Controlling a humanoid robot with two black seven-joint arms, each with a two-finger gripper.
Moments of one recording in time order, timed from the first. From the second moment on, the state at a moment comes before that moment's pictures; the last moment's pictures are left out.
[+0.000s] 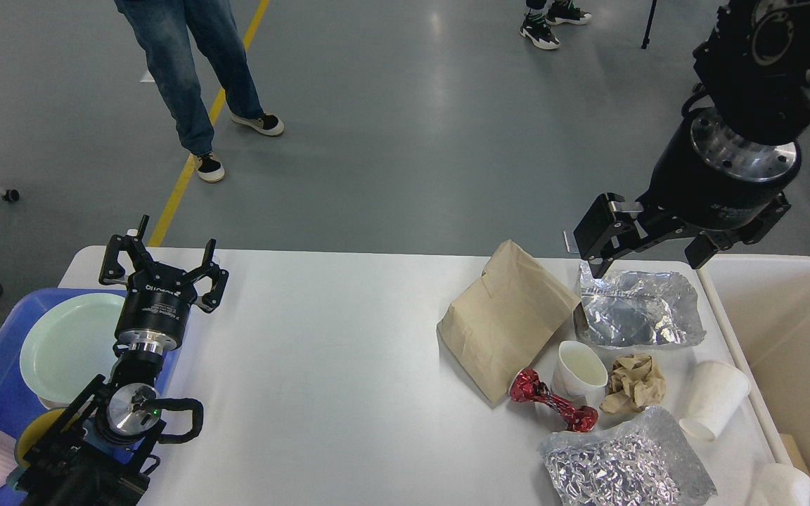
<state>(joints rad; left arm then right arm) -0.34 0.11 -1.29 -0.81 0.21 -0.41 -0.37 2.54 -0.22 -1.31 1.59 0.01 0.80 -0.15</state>
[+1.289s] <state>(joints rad) -0.34 0.11 -1.29 -0.81 0.21 -0.41 -0.37 1.21 0.19 -1.11 0.39 0.27 0.12 -0.18</state>
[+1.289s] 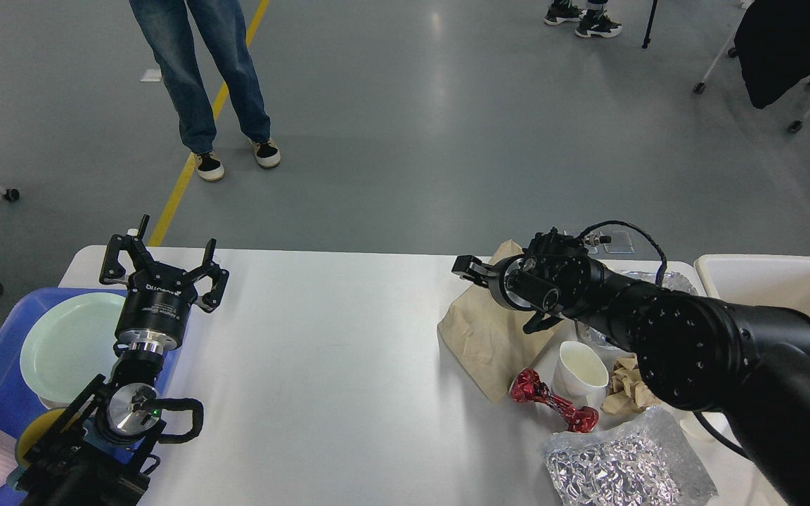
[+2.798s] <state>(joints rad) -0.34 0.11 -1.29 -0.81 0.21 -0.41 -0.37 1.11 0.18 -0.91 0.45 0.17 0.03 -0.17</state>
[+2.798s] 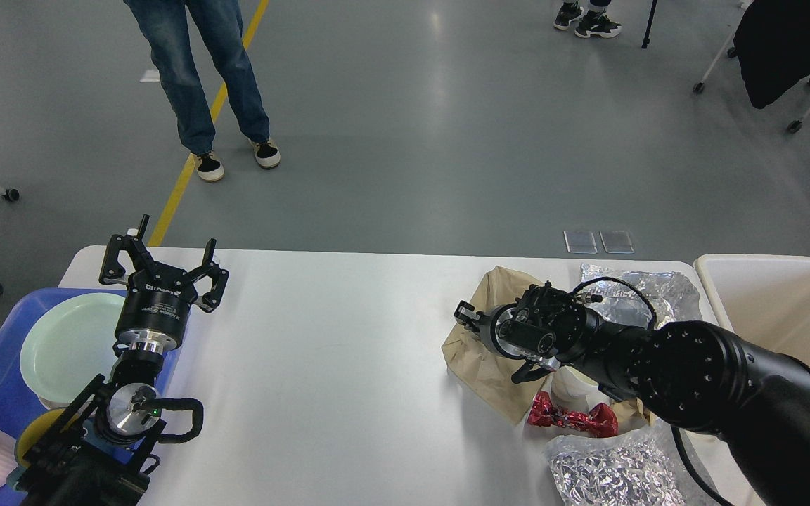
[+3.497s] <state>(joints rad) -0.34 0.11 -1.29 -0.81 0.21 -0.41 -0.37 1.23 0.18 -0.83 0.56 0.19 0.06 -0.18</state>
